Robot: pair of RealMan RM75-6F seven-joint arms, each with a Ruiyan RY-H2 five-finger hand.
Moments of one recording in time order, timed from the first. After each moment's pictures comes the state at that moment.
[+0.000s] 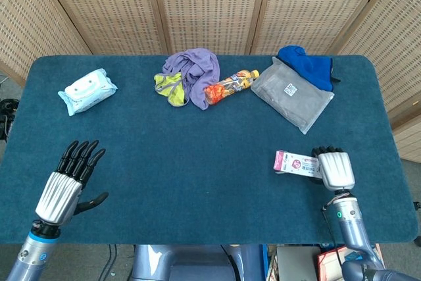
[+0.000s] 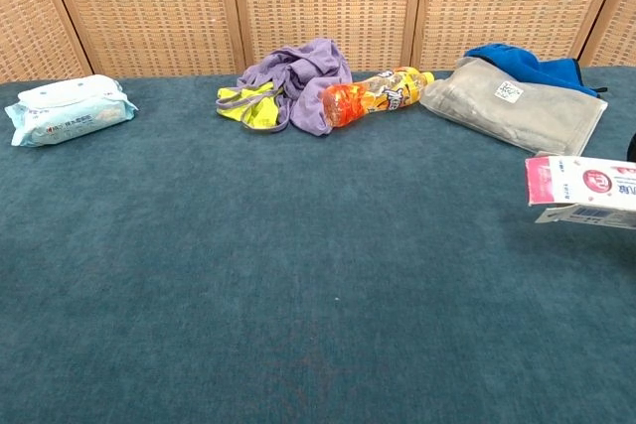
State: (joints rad) left arm -0.30 -1.29 0.11 -1.71 1.73 1.69 0.27; right arm 0.39 -1.51 0.08 -1.26 -1.27 1.29 -0.31
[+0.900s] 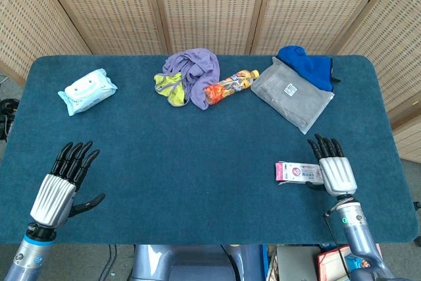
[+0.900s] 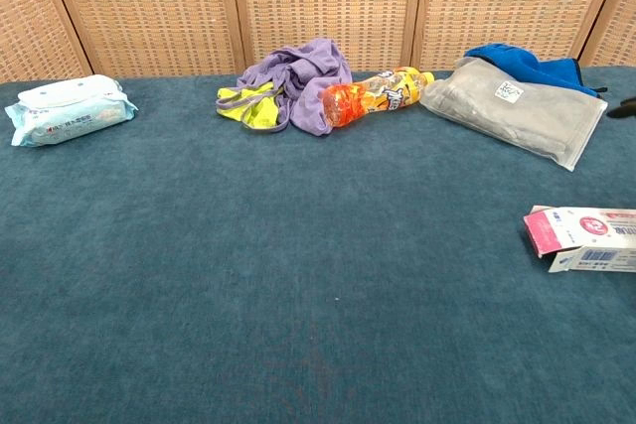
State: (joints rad) left arm -0.23 -1.28 0.06 -1.71 1.78 1.68 0.22; right arm 0.35 -1.41 0.08 -1.41 -1.35 1.28 -0.17
